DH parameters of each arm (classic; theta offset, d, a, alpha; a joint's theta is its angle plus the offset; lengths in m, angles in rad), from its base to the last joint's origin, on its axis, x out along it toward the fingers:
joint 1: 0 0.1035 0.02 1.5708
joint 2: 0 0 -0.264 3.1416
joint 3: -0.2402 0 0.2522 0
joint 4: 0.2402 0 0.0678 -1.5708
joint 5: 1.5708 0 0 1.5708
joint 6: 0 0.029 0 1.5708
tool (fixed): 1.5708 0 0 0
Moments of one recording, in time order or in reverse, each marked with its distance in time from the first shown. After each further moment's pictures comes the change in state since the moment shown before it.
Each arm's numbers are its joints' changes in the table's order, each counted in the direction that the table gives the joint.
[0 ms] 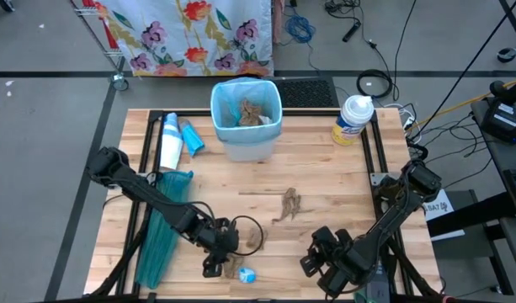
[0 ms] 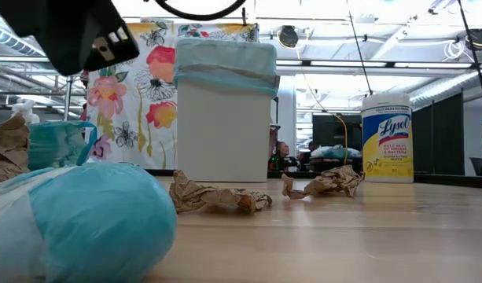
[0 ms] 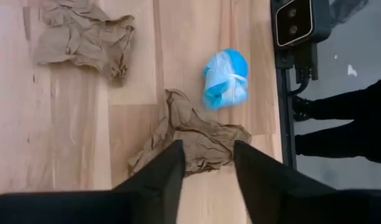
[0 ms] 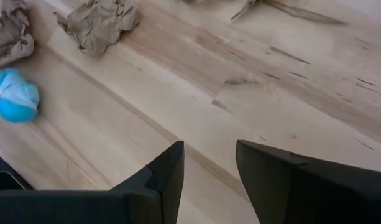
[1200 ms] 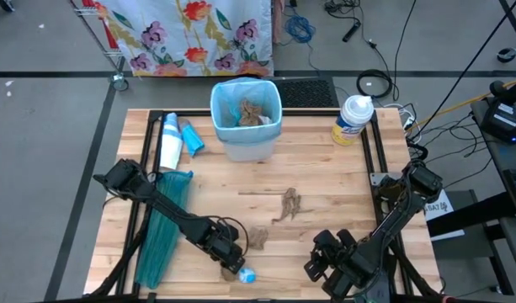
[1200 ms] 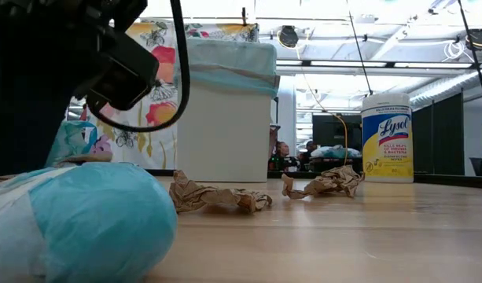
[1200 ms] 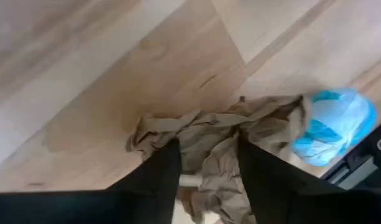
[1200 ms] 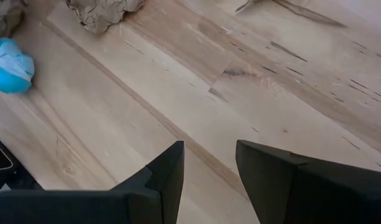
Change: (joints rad) left arm -0.008 -0.214 0.000 -0.039 0.042 -0.920; right arm 0.035 0.000 0.000 0.017 0.000 -0.061
